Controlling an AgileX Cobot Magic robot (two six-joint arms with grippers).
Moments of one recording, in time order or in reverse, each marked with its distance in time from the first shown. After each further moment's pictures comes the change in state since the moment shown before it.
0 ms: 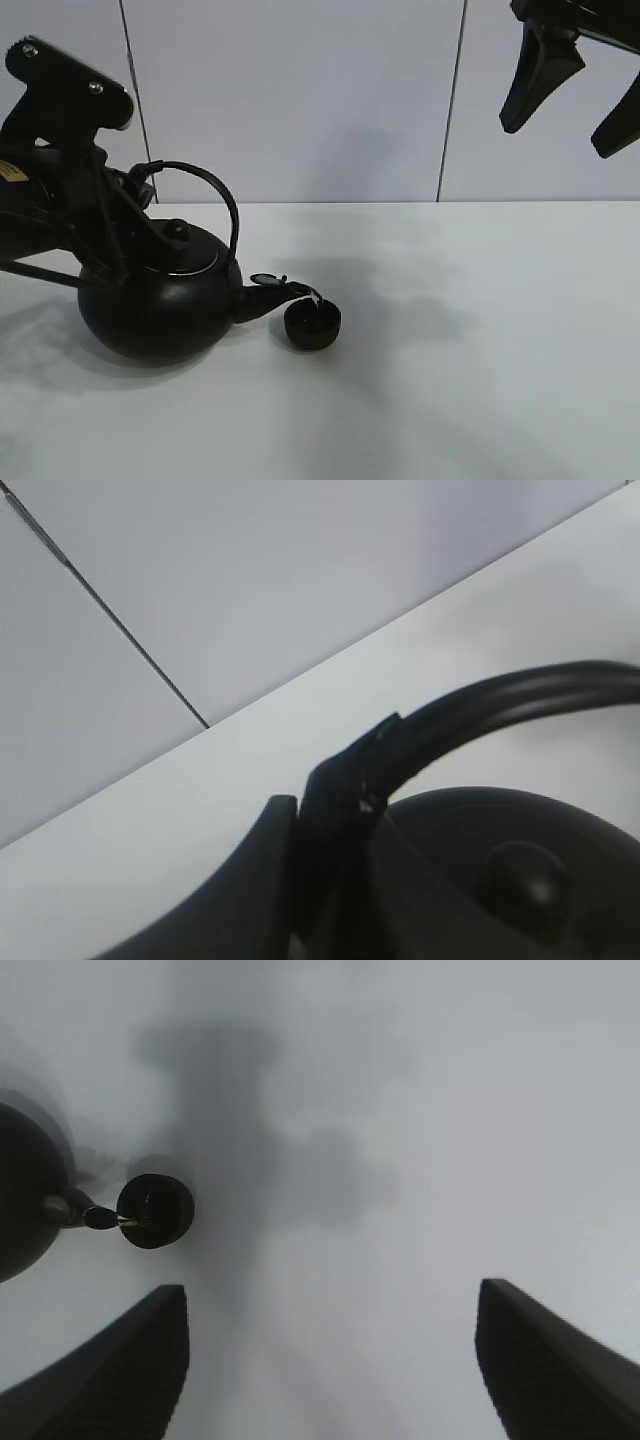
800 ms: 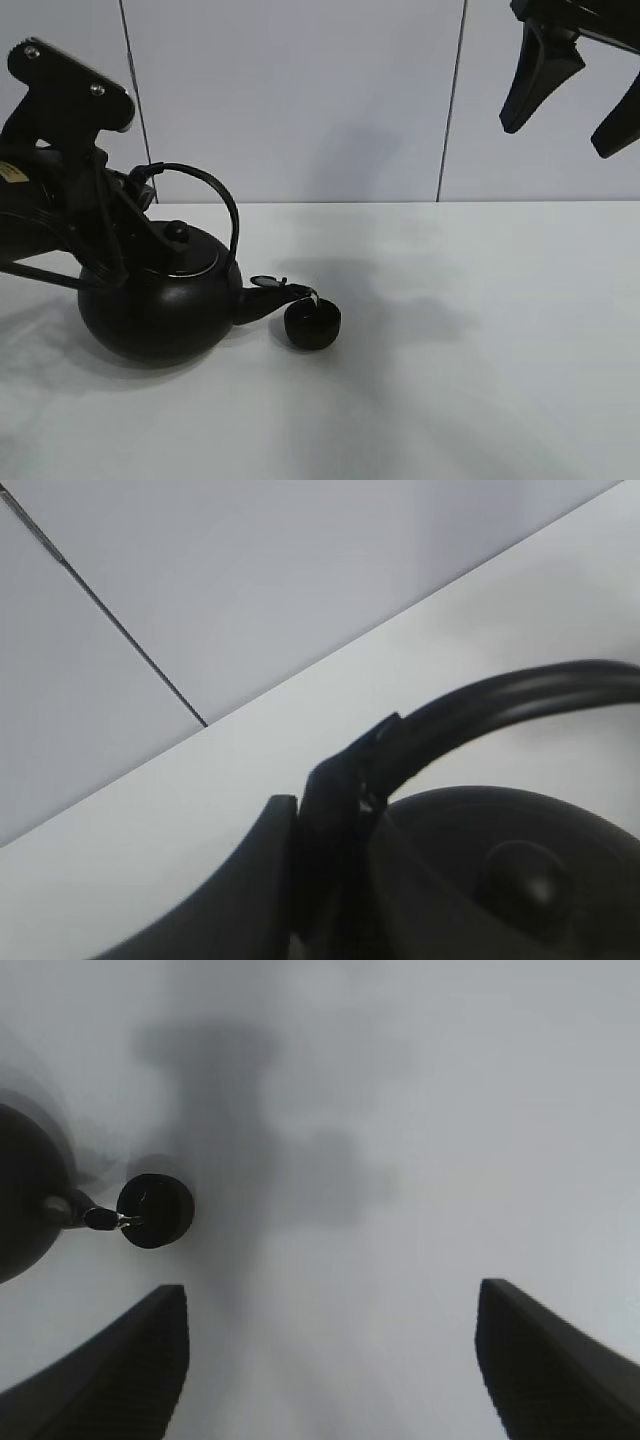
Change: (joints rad) left arm 0.000 0.000 0.000 0.000 0.006 0.006; right arm 0.000 0.000 0.000 0.000 0.000 0.000
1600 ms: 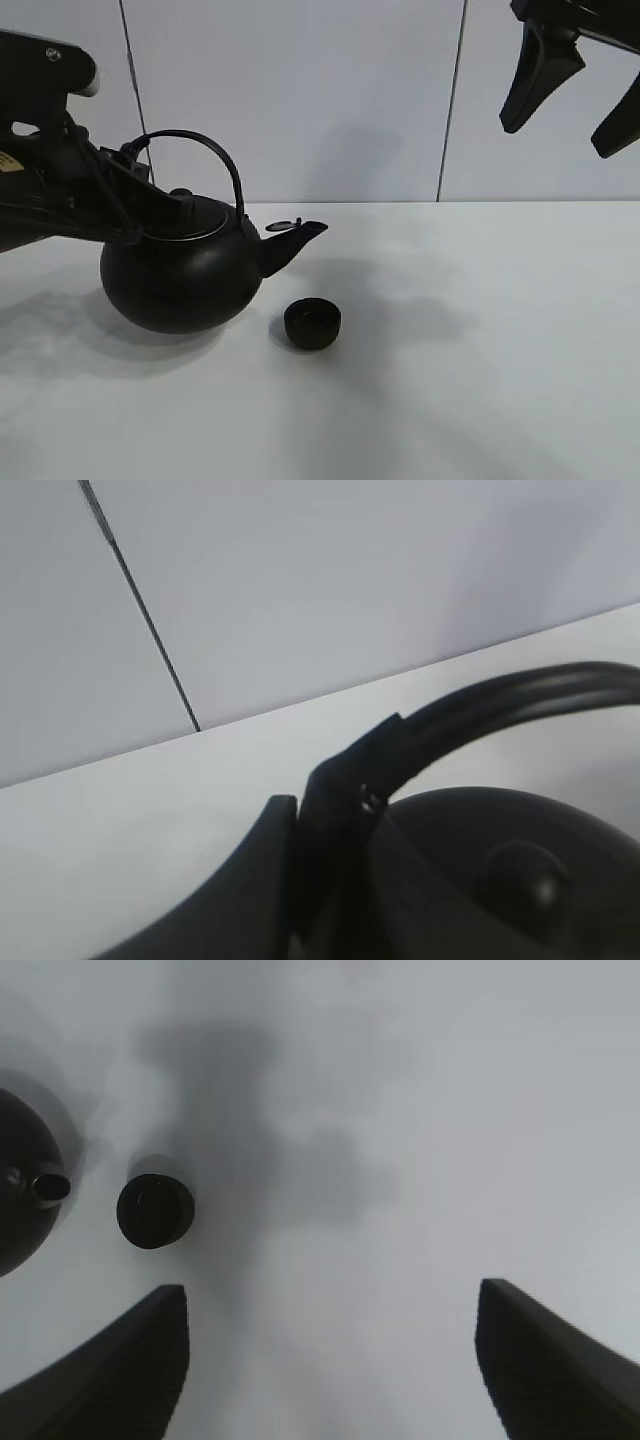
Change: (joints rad) left arm 0.000 -0.003 0.000 -0.001 -0.062 -0.271; right arm 0.000 0.000 0.000 0.000 0.000 0.000
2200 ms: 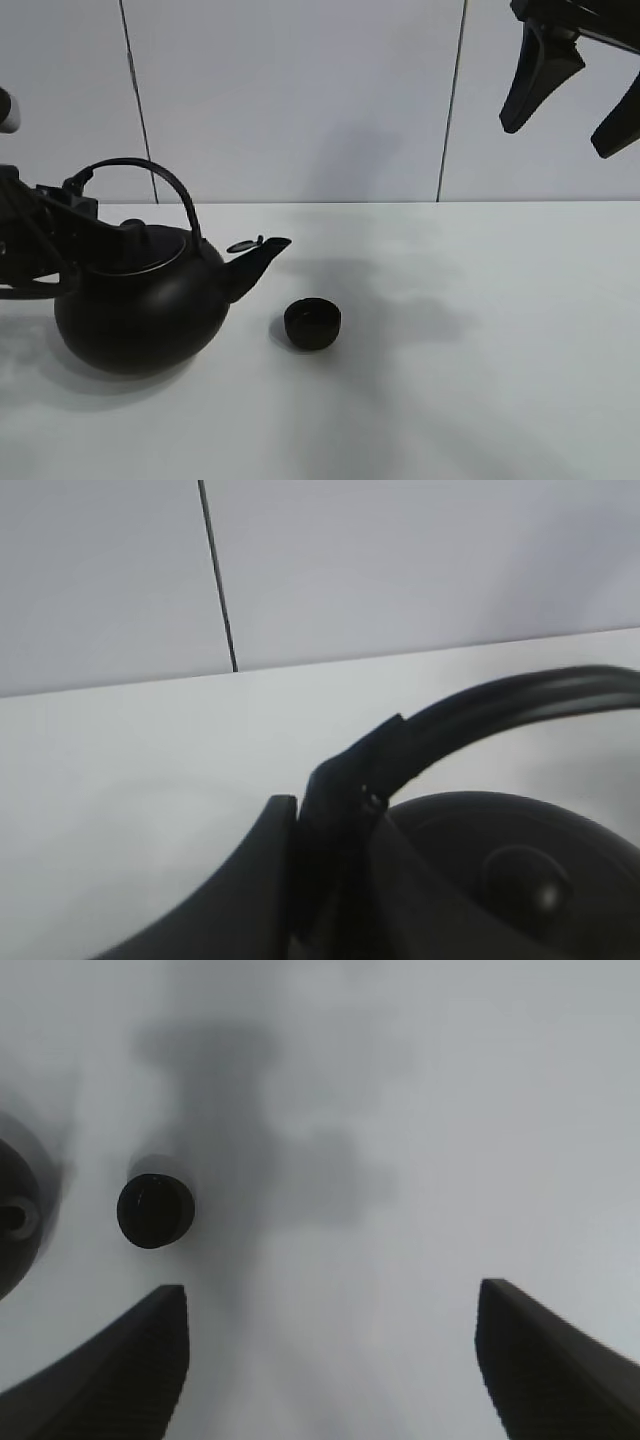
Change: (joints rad) left arm 0.004 -0.021 0.164 0.001 -0.118 -0.197; right arm 0.000 0.000 0.000 0.000 0.000 0.000
